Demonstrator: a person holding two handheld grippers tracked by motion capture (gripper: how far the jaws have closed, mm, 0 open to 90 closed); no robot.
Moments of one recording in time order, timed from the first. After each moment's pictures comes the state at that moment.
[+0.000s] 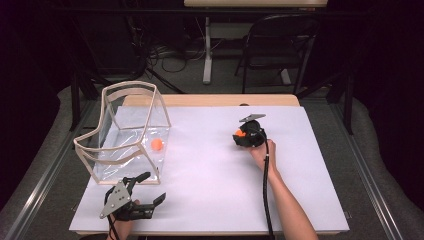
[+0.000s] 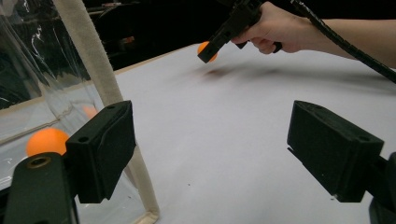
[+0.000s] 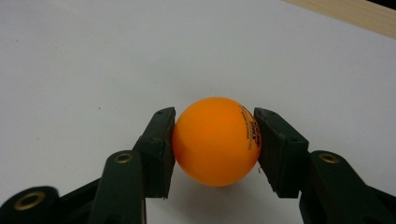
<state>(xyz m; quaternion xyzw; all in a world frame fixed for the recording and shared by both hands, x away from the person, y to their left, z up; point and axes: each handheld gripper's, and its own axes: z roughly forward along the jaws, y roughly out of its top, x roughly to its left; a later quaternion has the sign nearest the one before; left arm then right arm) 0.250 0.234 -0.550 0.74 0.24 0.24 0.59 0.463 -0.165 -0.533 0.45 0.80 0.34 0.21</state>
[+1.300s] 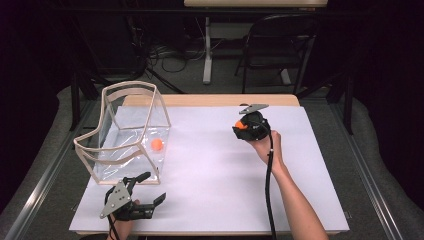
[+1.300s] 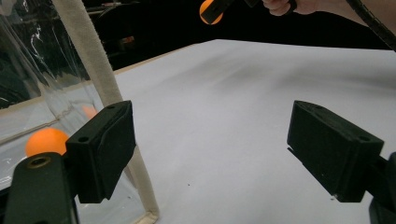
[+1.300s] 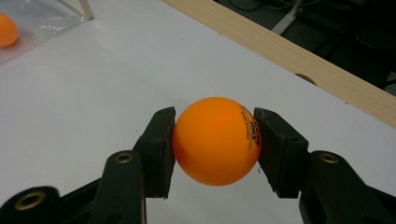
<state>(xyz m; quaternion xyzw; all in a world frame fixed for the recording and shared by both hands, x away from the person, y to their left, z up) 0.250 0.233 -0.551 0.74 0.24 0.24 0.59 0.439 -0.159 -0.465 0.41 0.81 0.35 0.24</state>
